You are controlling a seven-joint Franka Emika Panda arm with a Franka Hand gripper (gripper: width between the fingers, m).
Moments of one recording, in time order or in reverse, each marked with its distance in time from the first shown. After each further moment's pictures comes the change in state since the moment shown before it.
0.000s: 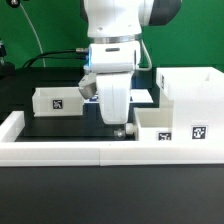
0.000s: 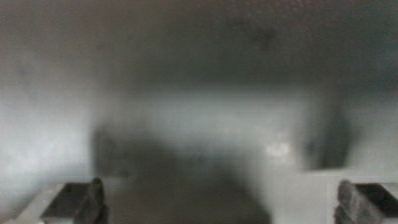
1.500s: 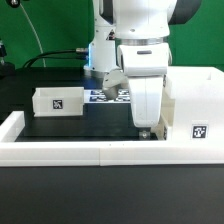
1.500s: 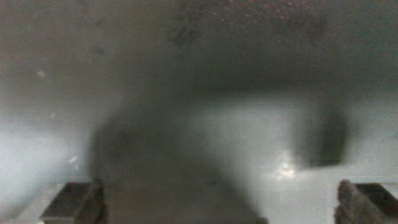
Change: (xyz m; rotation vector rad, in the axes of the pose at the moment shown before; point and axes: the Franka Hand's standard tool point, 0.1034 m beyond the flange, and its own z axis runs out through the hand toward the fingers) arm 0.028 -0.003 0.003 0.030 -0.022 -0.045
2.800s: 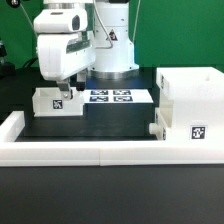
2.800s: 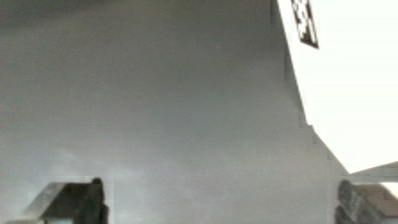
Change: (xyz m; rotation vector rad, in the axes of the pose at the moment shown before) arm -0.124 -0.072 -0.049 -0.081 -0.027 0.195
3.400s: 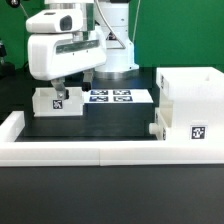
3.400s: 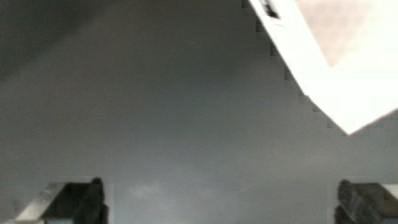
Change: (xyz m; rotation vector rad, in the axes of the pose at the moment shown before) arm -0.012 -0.003 0.002 -0.025 0.023 0.442
